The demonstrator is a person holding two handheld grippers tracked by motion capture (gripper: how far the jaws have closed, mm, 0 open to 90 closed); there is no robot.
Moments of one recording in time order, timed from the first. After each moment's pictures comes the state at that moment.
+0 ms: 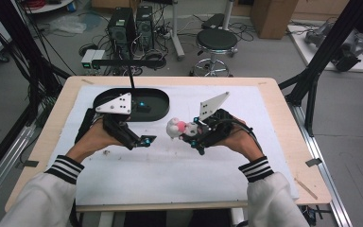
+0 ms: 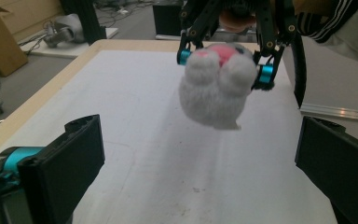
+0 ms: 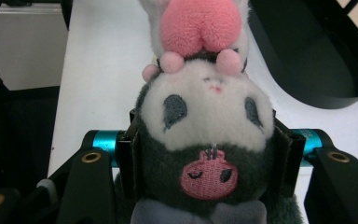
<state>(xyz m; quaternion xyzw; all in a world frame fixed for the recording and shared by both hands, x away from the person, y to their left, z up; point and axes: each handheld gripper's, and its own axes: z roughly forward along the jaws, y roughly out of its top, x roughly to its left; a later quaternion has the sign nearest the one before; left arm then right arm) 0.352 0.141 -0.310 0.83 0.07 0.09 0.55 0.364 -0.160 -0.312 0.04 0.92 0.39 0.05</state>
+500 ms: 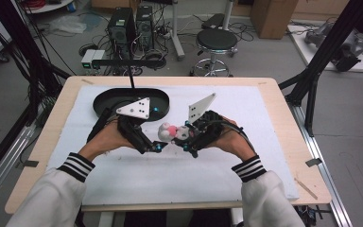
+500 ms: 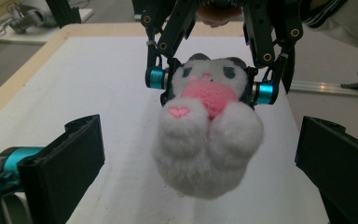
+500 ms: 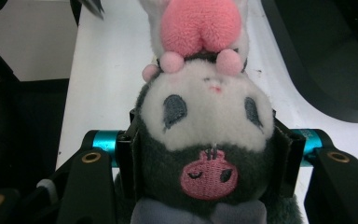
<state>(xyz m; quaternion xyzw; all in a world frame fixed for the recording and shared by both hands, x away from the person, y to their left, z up) 0.353 0.108 -0.314 0.86 0.04 0.06 0.51 0.362 -0.136 -0.315 0.02 0.93 0.37 0.04</state>
